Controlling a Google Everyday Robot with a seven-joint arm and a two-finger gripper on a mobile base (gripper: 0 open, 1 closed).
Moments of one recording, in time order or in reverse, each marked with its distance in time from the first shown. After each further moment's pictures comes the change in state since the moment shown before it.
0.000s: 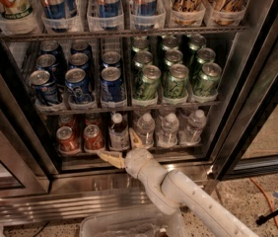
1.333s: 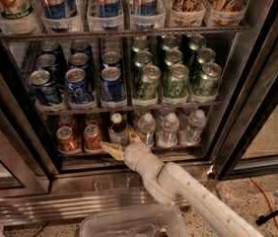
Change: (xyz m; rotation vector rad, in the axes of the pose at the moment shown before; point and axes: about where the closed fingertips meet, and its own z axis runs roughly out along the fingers) arm 0.013 -0.019 0.028 0.013 0.021 0.007
